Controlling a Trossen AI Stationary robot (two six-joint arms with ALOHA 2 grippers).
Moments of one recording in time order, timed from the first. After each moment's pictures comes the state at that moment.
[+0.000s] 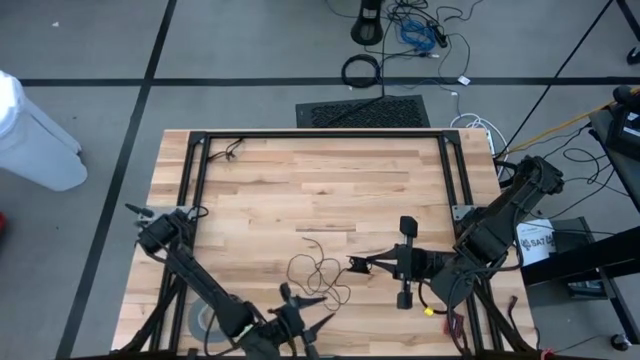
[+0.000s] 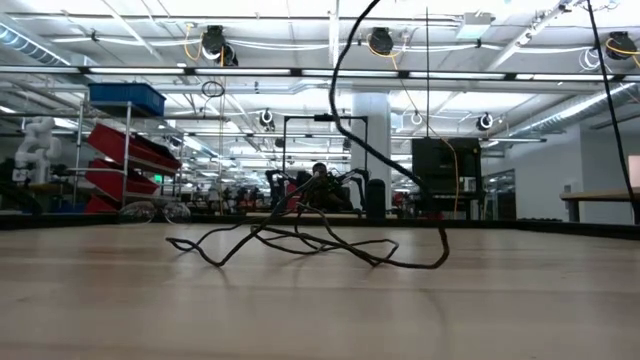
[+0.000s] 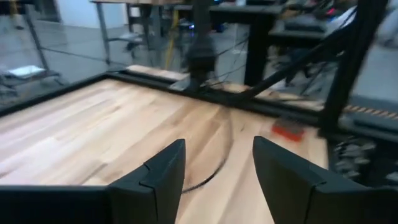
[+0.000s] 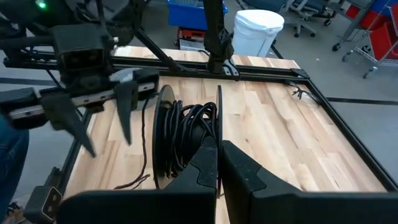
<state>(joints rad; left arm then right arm) -0.79 2.03 1.42 0.29 -1.19 -0.38 0.74 1.36 1.35 -0.58 0.81 0.36</state>
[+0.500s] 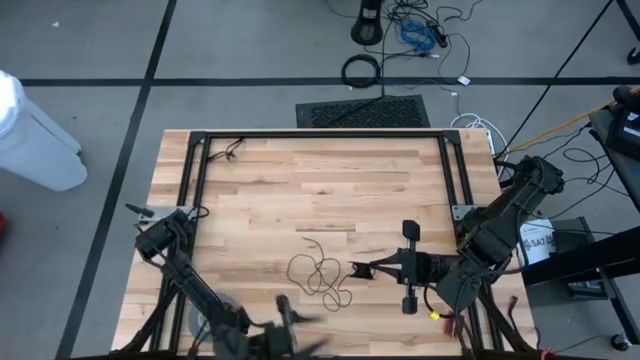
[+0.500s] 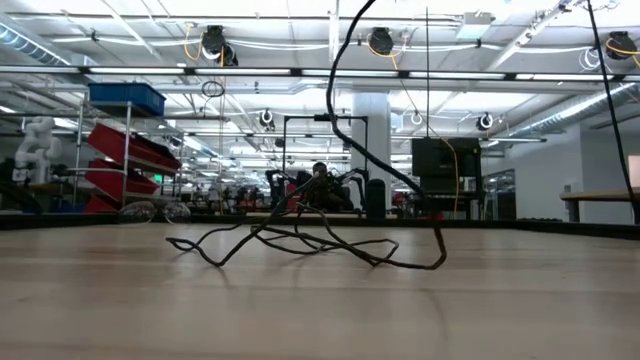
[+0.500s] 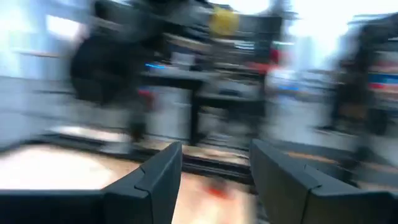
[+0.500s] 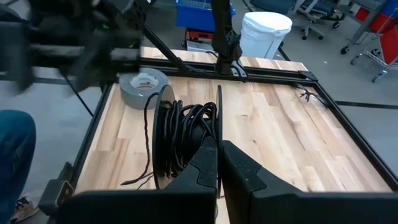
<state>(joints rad) -0.84 2.06 1.42 0.93 -1.05 0.15 0.77 1.36 1.35 -0.58 0.81 0.36</state>
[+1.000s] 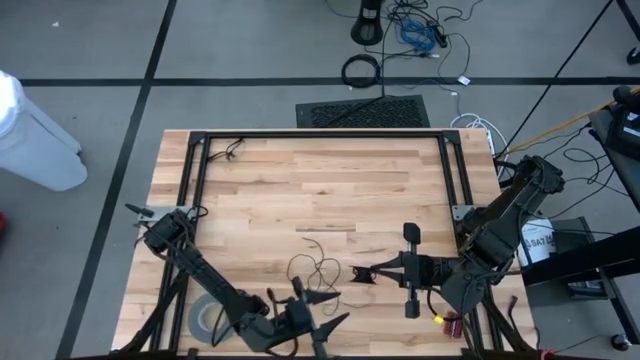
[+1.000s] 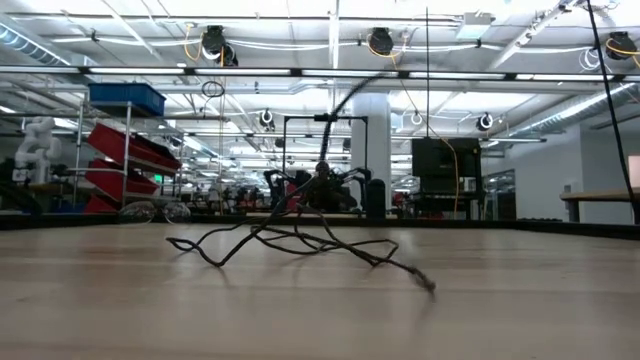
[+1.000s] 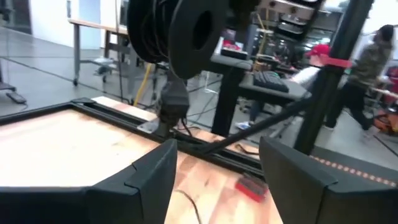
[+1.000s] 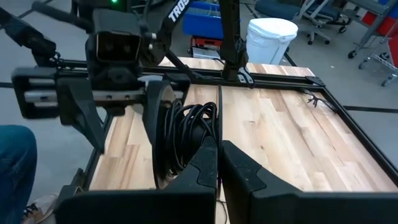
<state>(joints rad) -0.73 2.06 1.42 0.79 -1.06 -0.10 0.79 1.36 1.35 -0.54 0.81 0.35</state>
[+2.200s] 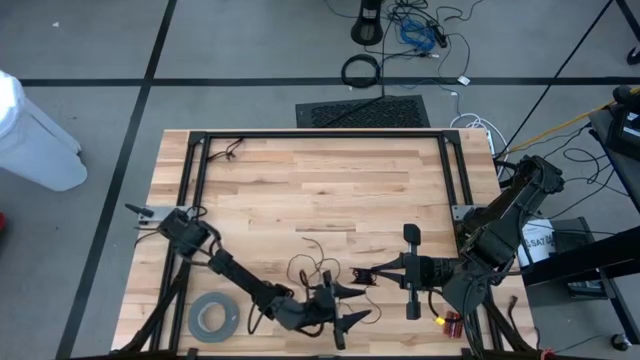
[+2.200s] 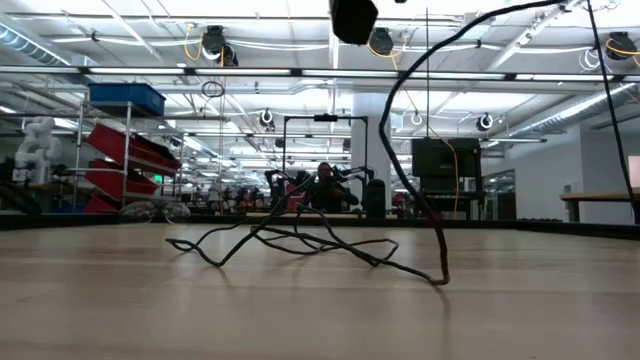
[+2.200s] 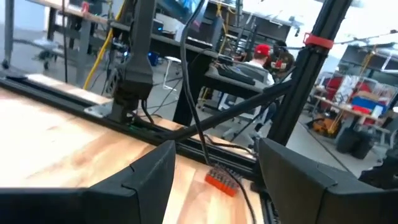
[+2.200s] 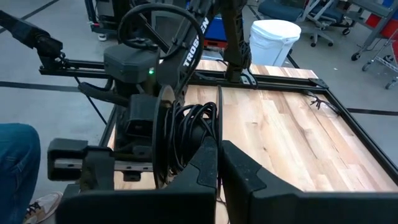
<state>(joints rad) -0.59 2.24 1.42 0.99 -0.75 -0.20 0.80 1.36 1.35 -0.54 0.81 0.34</state>
